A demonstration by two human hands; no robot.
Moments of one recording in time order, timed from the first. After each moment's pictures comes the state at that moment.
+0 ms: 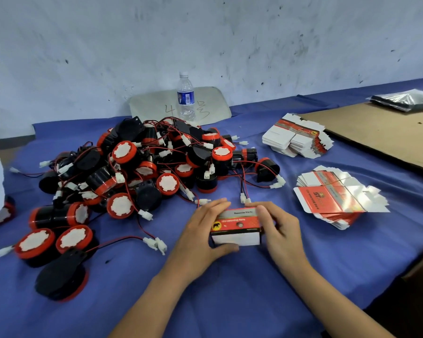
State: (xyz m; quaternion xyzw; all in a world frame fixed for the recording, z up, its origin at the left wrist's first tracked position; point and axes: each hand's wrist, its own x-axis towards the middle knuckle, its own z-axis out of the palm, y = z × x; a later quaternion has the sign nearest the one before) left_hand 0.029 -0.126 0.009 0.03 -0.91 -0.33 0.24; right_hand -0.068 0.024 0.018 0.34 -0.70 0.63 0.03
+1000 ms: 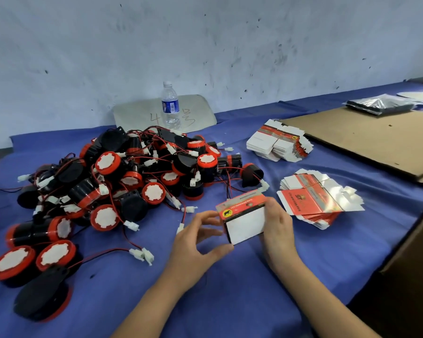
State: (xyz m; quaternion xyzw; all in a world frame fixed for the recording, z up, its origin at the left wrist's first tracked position) left_hand 0.029 -0.110 0.013 0.05 -0.82 -0.51 0.25; right_hand -0.082 0.024 0.020 0.19 -0.59 0.78 -0.04
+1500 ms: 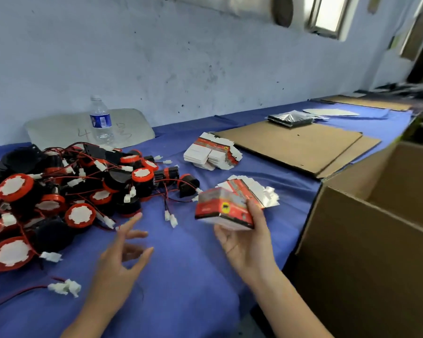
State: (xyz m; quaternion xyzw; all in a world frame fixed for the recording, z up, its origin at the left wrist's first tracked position) left_hand 0.033 -0.127 0.010 0.07 -0.83 -0.46 0.31; right_hand -0.057 0.086 0.066 0.05 -0.27 0.94 -0.23
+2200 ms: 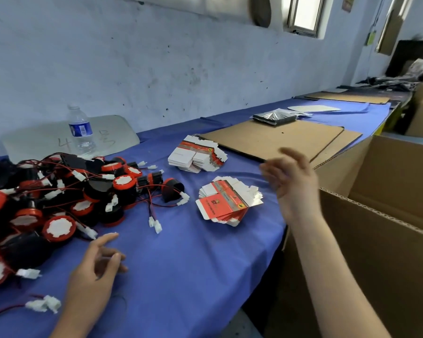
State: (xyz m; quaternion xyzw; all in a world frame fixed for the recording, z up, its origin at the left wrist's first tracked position) left_hand 0.029 -0.118 0.013 0.15 -0.80 -0.52 0.27; right_hand -0.124 0.183 0.127 0.10 -0.47 0.87 0.11
